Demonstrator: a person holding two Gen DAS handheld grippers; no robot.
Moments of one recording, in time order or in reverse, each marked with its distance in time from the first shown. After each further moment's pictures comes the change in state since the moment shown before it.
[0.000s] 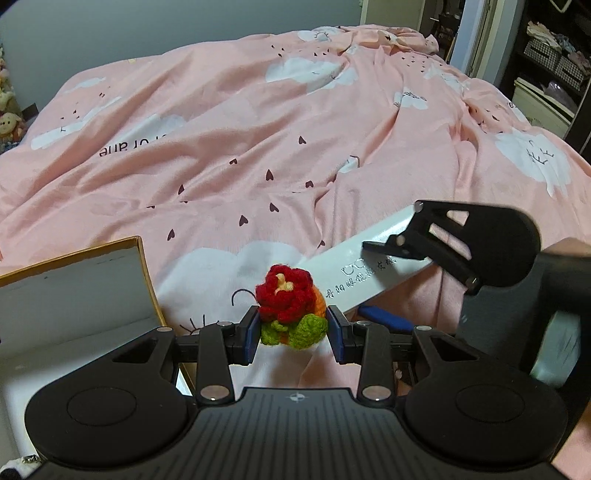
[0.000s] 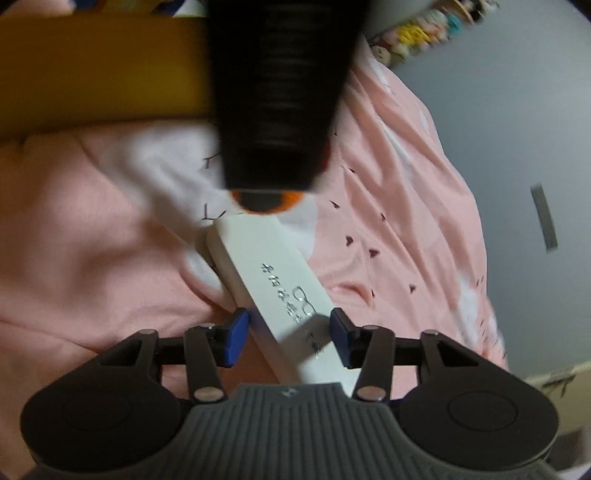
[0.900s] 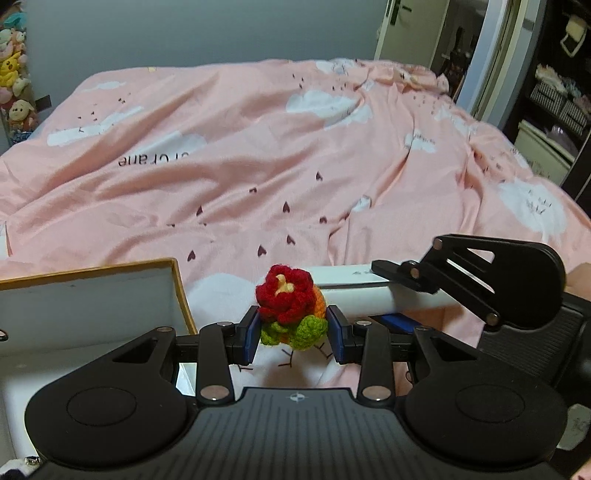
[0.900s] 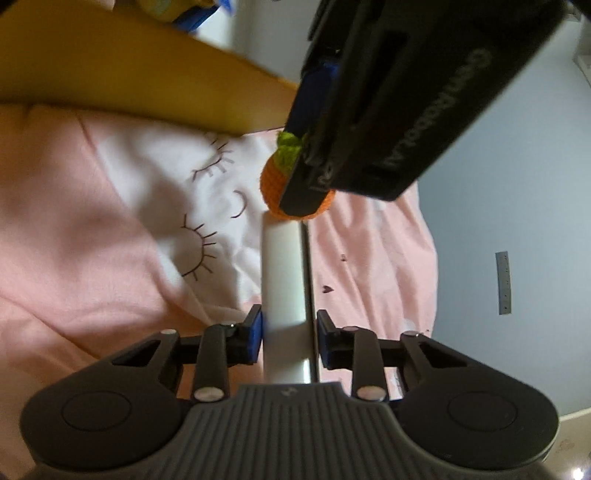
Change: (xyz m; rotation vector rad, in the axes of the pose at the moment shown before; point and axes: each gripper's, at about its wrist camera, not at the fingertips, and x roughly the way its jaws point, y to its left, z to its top) left arm -0.023 0.024 0.007 -0.093 -0.099 -0.033; right arm -0.023 -0.003 0.014 -0.192 -0.049 -0.152
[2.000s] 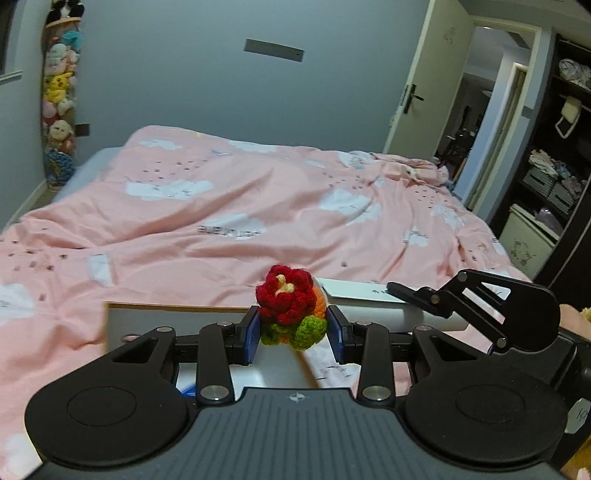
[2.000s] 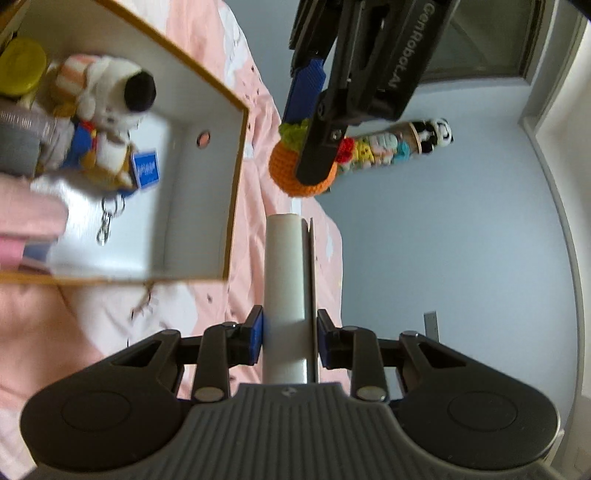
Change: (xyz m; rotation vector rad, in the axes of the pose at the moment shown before) left arm -0.165 0.078 -0.006 -0.110 -0.225 -0.004; right arm -0.120 -0.035 0.084 -0.046 -0.187 -0.205
